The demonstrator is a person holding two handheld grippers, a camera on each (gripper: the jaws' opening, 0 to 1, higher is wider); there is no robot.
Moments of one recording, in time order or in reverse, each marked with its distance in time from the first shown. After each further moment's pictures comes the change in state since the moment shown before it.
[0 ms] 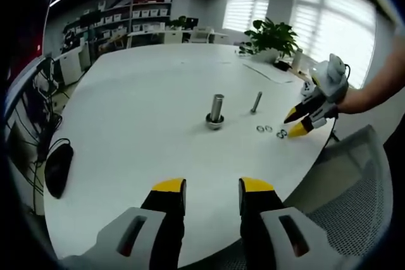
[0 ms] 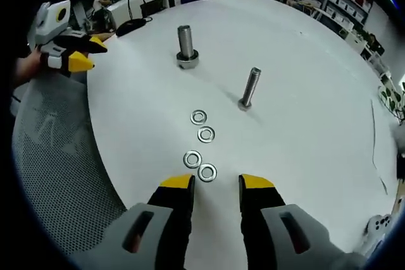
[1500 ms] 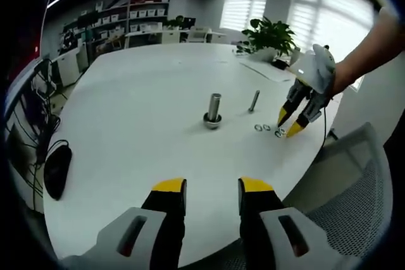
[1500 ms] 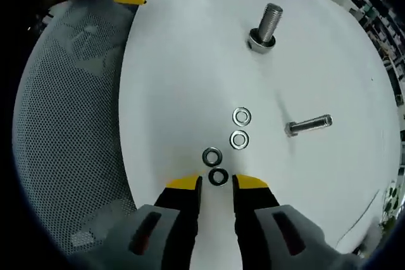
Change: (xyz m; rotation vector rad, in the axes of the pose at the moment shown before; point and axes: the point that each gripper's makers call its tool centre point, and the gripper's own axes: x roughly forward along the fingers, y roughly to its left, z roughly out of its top) left arm 0.000 -0.002 0.000 0.007 0.001 -0.010; right arm 0.010 0.017 -0.001 -0.528 0.305 0.196
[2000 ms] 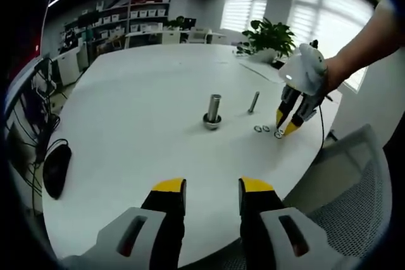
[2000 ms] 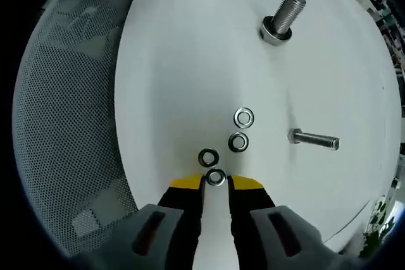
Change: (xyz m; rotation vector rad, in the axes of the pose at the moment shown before) left arm 0.001 -0.001 -0.001 -0.006 0.002 -0.007; right arm 0.001 -0.004 -0.002 -0.083 0.157 0.022
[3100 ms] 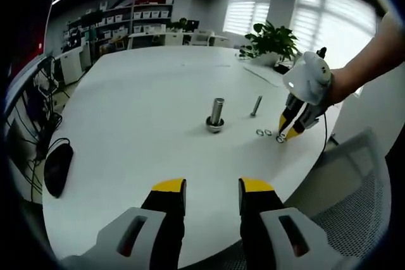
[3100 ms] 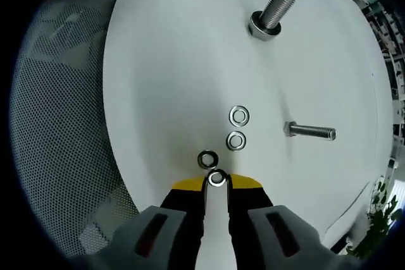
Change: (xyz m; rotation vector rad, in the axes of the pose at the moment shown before) left arm -0.002 0.004 0.004 -0.021 -0.022 0.015; right arm 0.002 0.001 -0.003 0.119 0.016 -0.087
